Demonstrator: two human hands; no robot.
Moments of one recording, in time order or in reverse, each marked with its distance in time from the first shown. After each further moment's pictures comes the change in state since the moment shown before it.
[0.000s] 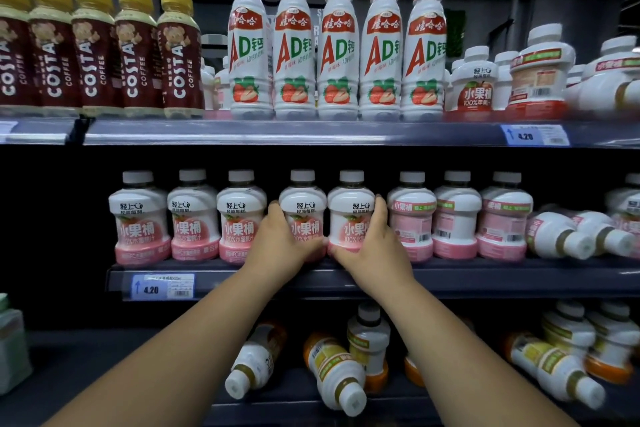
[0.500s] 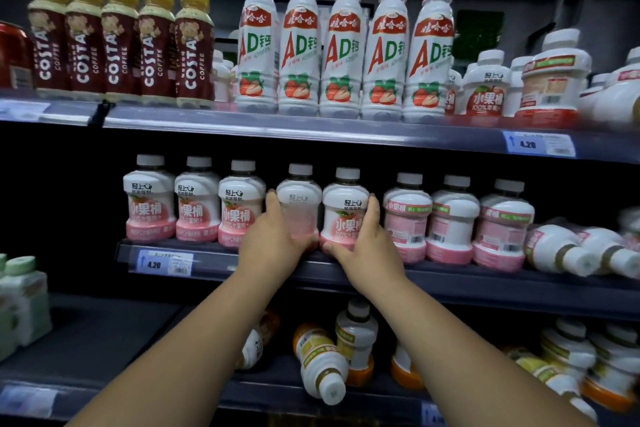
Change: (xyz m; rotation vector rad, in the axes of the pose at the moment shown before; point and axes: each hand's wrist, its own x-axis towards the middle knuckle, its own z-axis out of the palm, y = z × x) left_hand -0.018 0.011 0.009 0.275 0.159 -0.005; right_hand -0.001 0.013 -0.009 0.008 -0.102 -0.076
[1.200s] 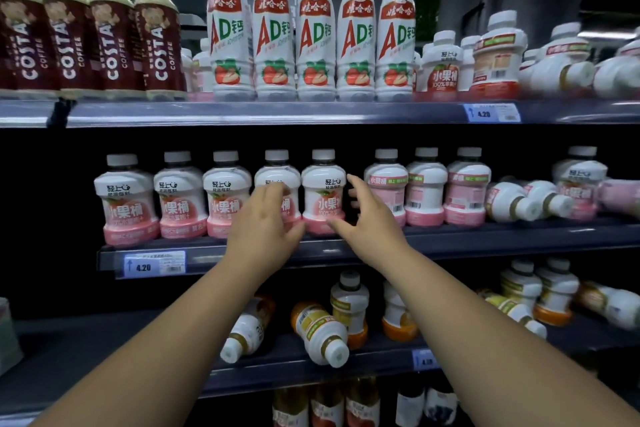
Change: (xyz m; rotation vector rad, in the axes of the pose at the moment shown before) left_hand -0.012 -0.016 -0.024 -0.045 0.030 0.424; right_hand -0.014 -0.001 -0.018 0.135 0.062 -0.003
